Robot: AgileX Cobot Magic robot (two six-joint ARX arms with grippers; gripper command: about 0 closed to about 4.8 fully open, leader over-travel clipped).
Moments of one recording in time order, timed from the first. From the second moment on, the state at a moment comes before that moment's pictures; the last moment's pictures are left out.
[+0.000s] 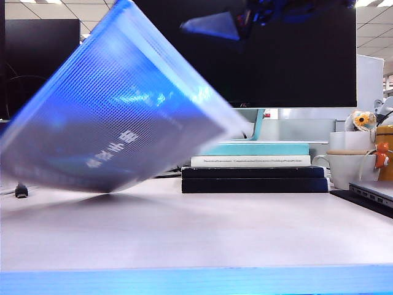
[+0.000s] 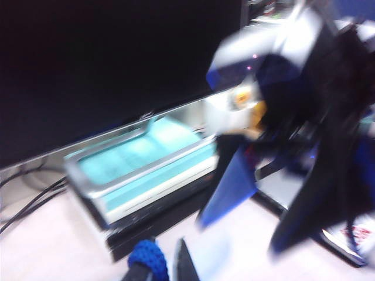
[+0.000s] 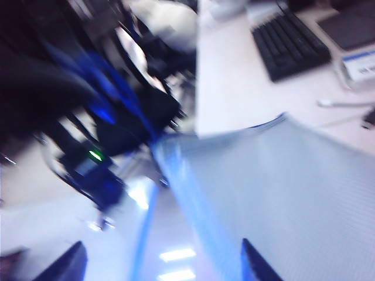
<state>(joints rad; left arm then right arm) -0.78 0.86 0.74 0.09 -0.07 0.06 0.41 1.58 1.29 -0.37 -1.24 -0.28</state>
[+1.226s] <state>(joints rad) -0.66 0.94 0.74 0.22 0.29 -0.06 0.59 1.58 1.29 -0.26 -0.94 -0.40</state>
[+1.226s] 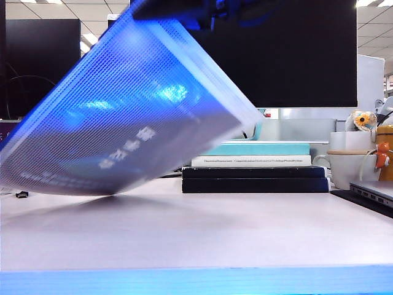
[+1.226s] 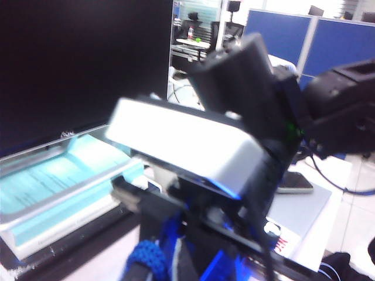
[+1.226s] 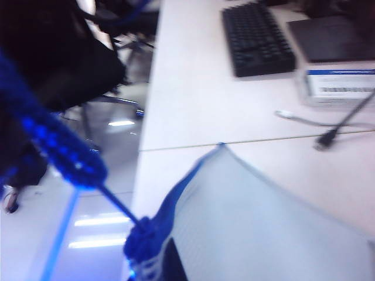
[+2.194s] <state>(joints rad) -0.54 0.95 0.74 0.02 0.16 0.12 0.45 1.43 1.29 -0.28 -0.89 -0.35</state>
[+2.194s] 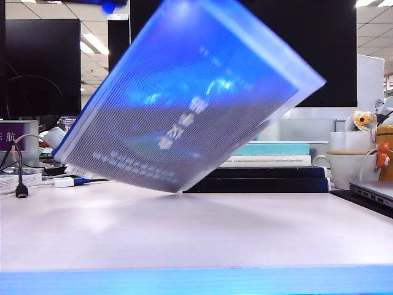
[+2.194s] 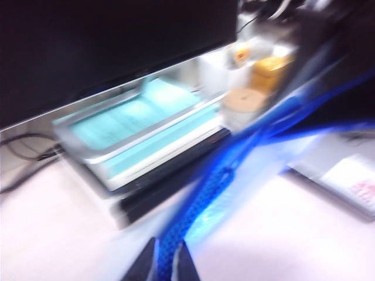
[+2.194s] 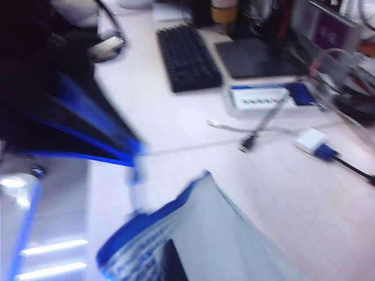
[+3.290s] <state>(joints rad) -0.18 0.99 0.74 -0.01 0.20 0.00 0.35 1.35 1.35 -0.58 -0.94 -0.33</state>
